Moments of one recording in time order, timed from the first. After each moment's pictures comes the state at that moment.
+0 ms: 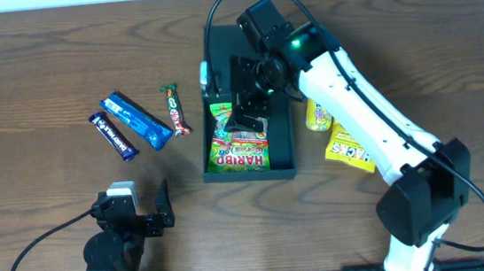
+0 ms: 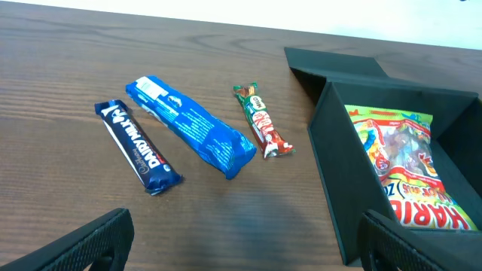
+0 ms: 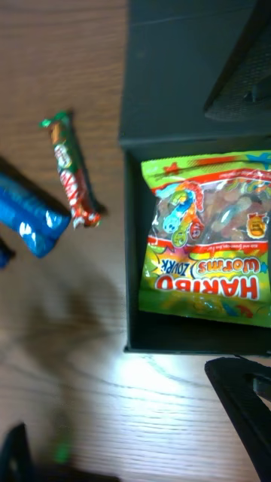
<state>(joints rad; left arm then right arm) -0.12 0.01 0.13 -0.46 0.03 -0.14 0.53 1.94 1.85 -1.10 -0.48 -0.81</state>
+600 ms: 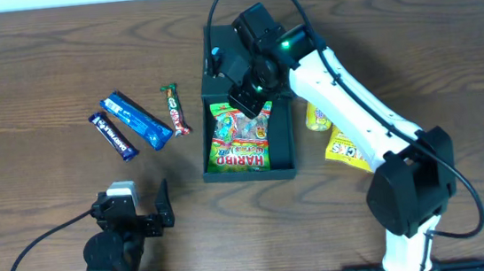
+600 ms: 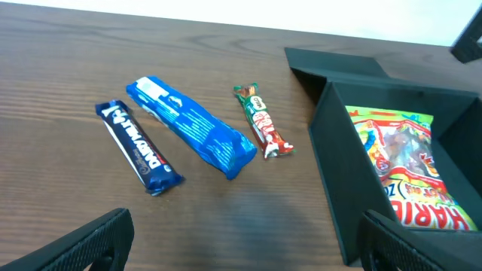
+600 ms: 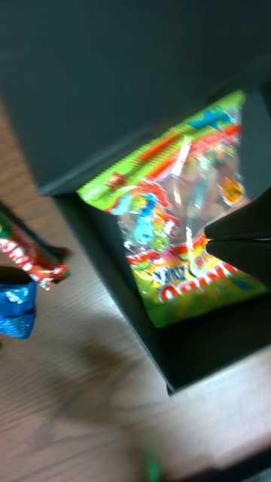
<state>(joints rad) -0.12 0.01 0.13 -0.46 0.02 -0.13 0.53 2.00 1.82 -1.07 -0.36 -0.32</state>
